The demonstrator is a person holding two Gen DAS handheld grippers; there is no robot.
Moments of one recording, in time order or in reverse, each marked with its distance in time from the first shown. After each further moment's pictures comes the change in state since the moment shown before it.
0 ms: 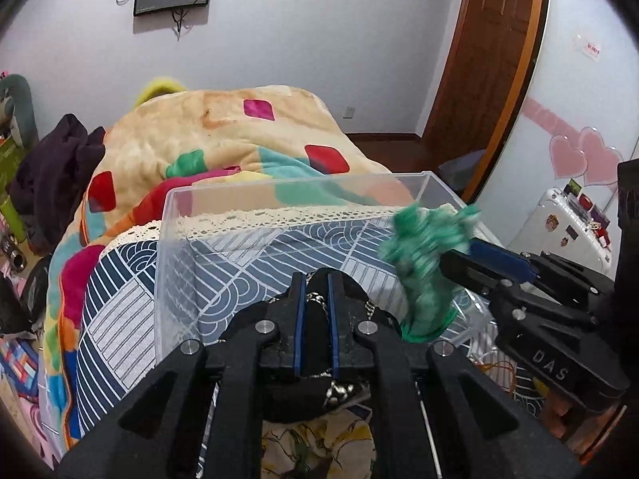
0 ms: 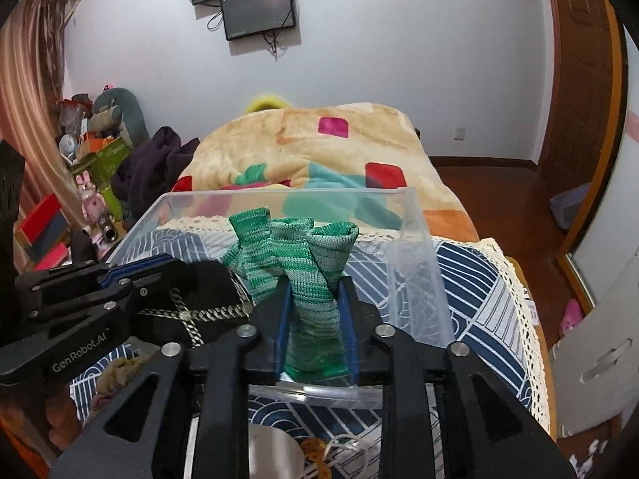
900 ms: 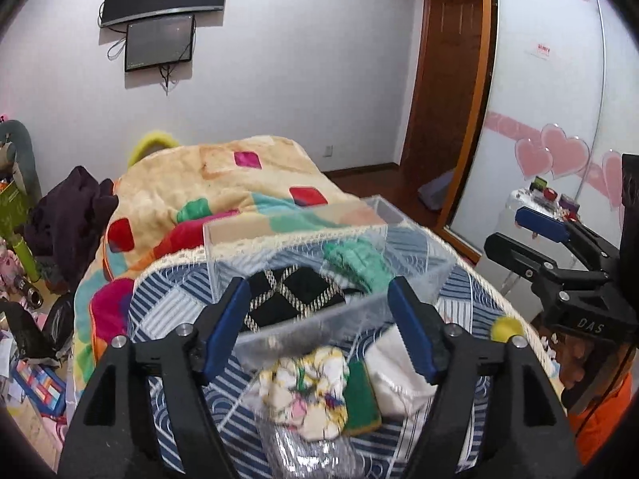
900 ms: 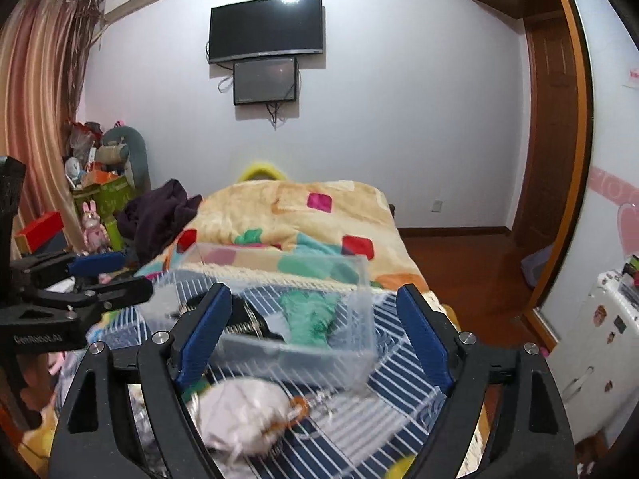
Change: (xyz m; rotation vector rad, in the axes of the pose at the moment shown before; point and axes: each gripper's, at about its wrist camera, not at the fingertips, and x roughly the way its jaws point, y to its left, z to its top) left arm -0.105 -0.015 -0.032 0.112 -0.145 -0.023; right arm -0.089 0.006 -0.011 -0.065 -0.254 -0.081
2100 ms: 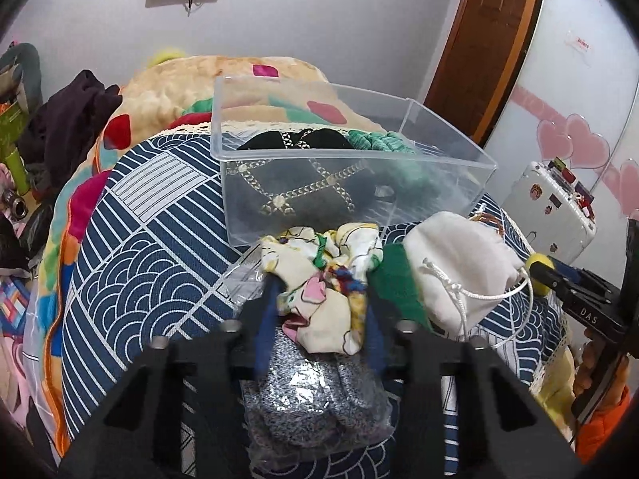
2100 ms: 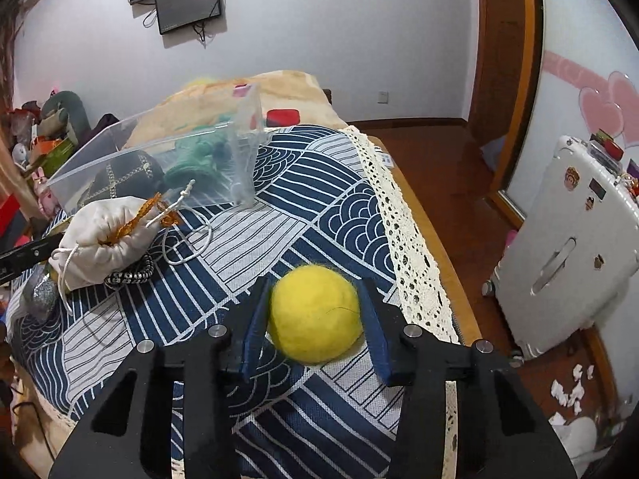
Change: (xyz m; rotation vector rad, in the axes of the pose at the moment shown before) left arm 0.044 0.017 -0.082 -0.151 0.191 -0.006; right arm 0.007 -0.072 -0.116 0.154 0.317 -0.139
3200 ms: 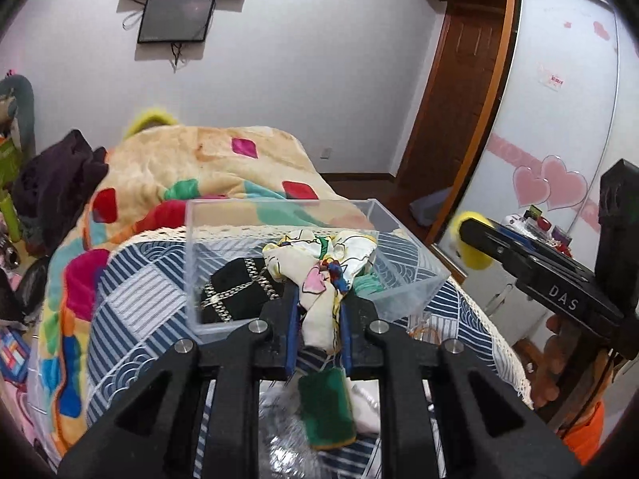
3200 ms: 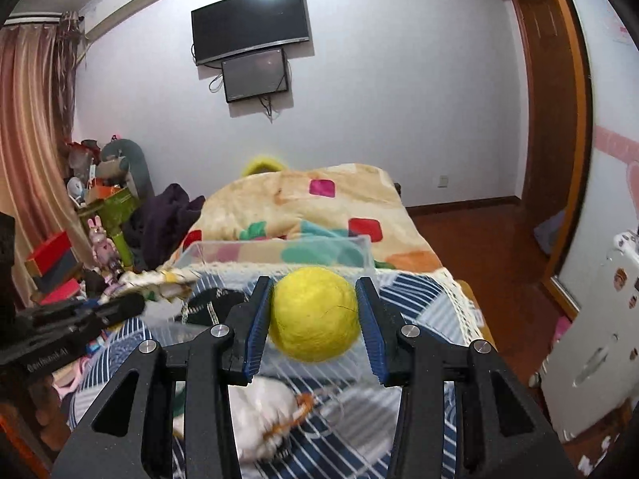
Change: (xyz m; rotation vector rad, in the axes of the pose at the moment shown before) left arm -0.034 -0.023 0.070 0.023 -0.202 -0.063; right arm -0.024 0.077 0.097 -0.059 -0.273 0.209
